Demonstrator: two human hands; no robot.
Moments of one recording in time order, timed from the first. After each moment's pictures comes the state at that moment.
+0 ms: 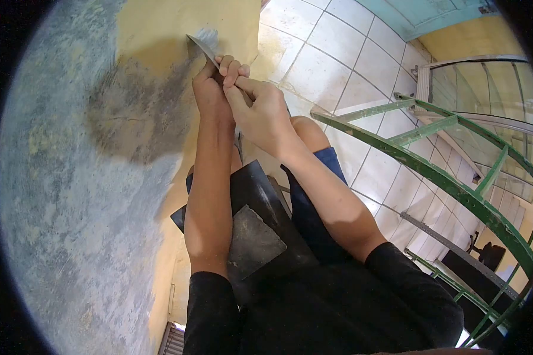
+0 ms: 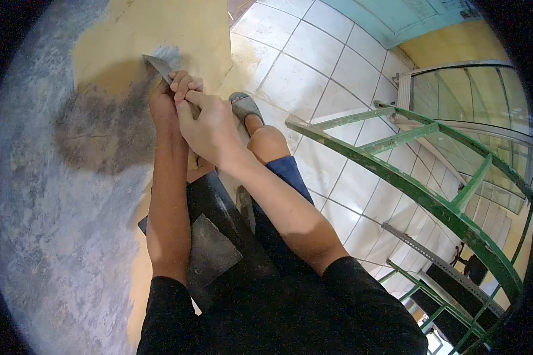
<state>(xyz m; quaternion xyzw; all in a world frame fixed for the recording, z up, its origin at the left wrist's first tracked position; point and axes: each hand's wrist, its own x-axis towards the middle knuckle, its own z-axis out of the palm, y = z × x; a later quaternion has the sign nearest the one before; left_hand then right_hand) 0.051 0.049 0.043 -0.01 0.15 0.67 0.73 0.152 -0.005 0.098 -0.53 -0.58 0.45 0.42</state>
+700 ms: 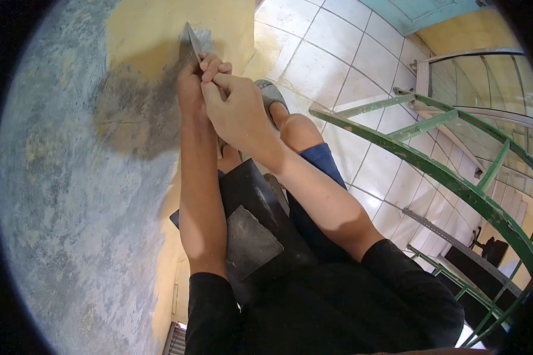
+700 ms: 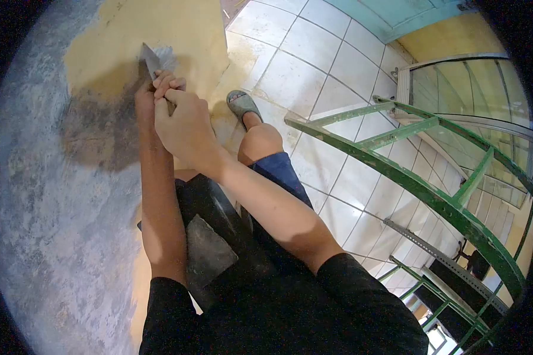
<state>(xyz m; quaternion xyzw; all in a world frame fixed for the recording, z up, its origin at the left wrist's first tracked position) 0.028 0.055 0.049 -0.01 0.16 0.64 0.75 0.124 -0.003 0.097 -0.54 -0.53 0.45 0.47</state>
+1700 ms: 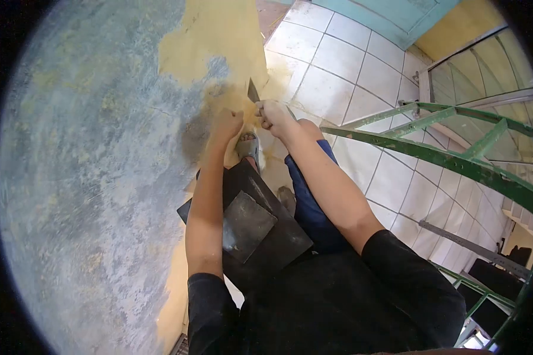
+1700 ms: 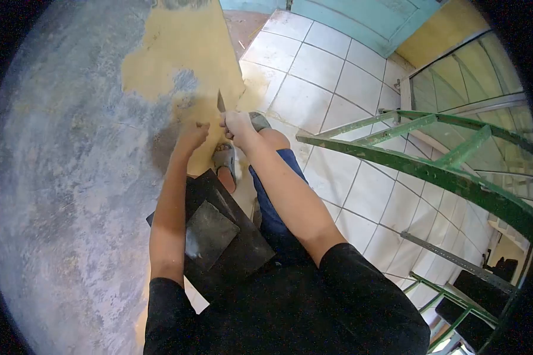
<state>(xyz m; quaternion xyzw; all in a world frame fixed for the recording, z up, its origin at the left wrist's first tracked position) 0.011 0.010 -0.008 0.58 0.74 0.09 0.33 0.183 0.011 0.010 -0.53 -0.14 0.74 0.38</state>
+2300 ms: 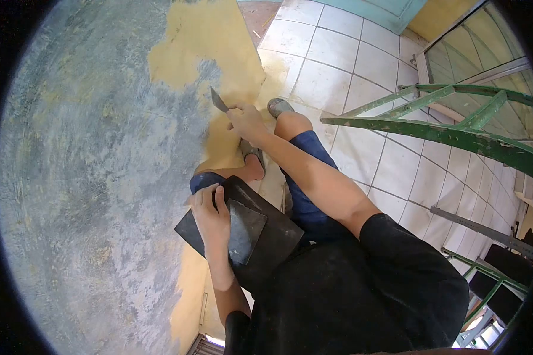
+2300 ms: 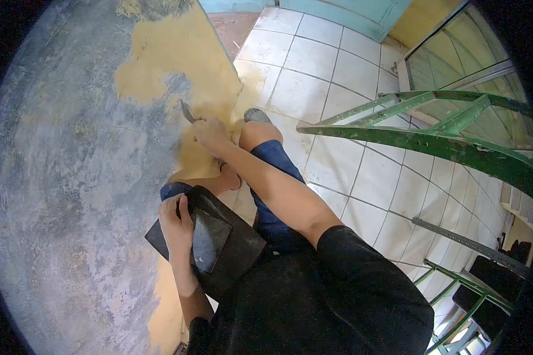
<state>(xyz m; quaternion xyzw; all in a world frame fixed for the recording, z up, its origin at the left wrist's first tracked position) 0.031 -0.235 0.135 0.64 0.71 0.27 0.10 0.153 -0.042 0.051 -0.51 -0.38 0.66 0.40</state>
